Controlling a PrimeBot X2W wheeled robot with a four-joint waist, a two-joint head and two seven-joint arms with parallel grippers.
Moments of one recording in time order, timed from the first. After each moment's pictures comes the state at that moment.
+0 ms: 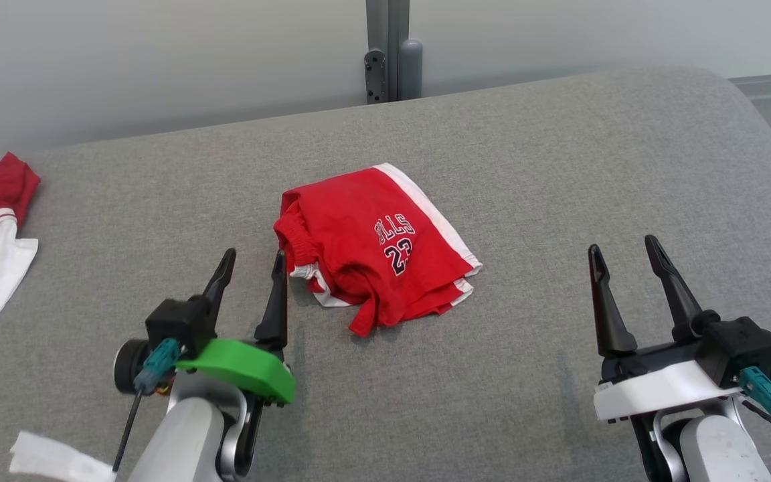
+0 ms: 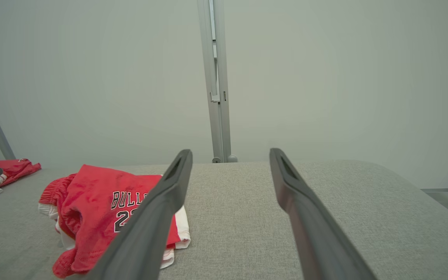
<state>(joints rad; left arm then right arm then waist) -0.33 0.11 -0.36 0.44 -0.44 -0.01 -0.26 -0.06 -0.05 0.04 0.01 0.11 0.13 -0.26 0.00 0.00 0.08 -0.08</state>
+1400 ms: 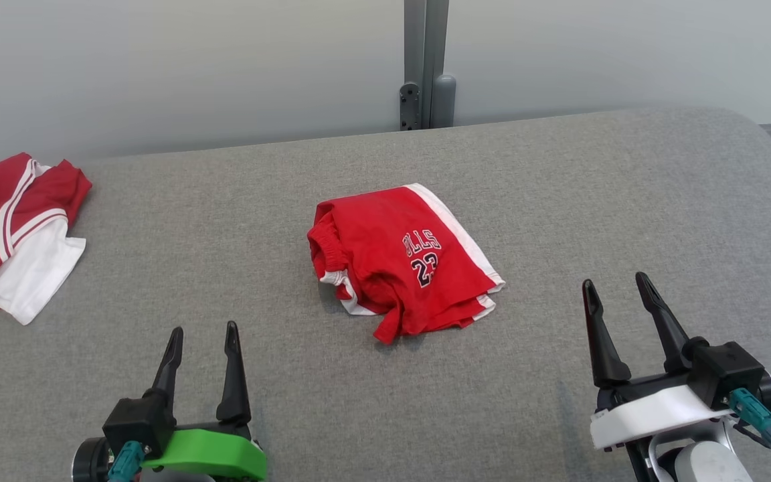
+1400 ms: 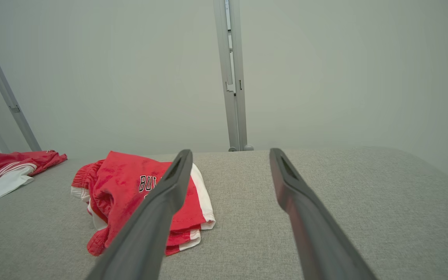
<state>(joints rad) 0.01 0.05 -0.14 0.17 -0.27 0.02 -0.26 -0.01 -0.05 0.05 0.06 0.15 0.13 -0.26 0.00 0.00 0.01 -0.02</state>
